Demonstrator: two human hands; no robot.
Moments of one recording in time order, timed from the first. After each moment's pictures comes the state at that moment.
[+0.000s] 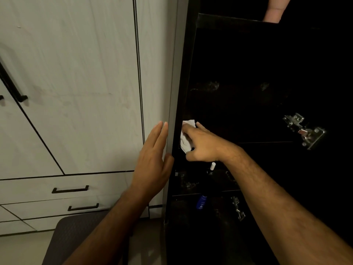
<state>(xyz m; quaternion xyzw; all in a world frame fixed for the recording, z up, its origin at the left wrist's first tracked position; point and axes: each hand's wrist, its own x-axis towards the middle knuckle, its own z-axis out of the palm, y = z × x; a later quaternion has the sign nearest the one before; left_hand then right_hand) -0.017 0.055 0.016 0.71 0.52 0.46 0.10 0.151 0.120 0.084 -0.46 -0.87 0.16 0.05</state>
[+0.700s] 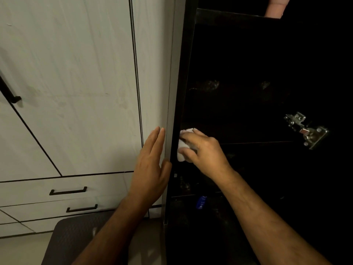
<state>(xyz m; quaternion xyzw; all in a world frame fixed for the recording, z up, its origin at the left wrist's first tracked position) -0.017 0.051 0.007 0.70 0.53 0.46 0.12 0.151 0.104 0.037 -0.46 -0.82 0.09 0.33</state>
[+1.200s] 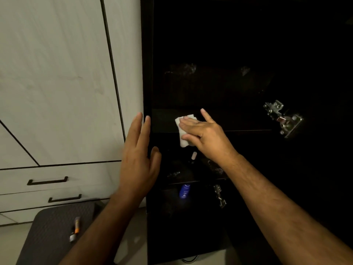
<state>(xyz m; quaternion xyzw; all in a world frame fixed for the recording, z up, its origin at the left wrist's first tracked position) 0.032 0.049 0.001 0.67 0.53 0.52 0.07 0.232 0.133 0.027 -0.37 -0.88 -0.03 0.29</state>
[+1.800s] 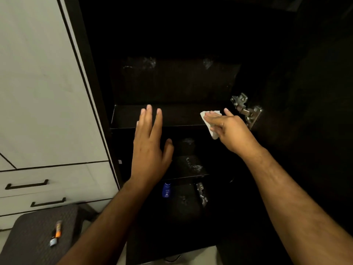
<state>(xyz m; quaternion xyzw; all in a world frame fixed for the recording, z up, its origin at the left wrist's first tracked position) 0.142 0.066 0.005 0.70 0.54 0.46 0.04 0.375 0.132 0.044 -0.52 -0.82 0.04 0.23</state>
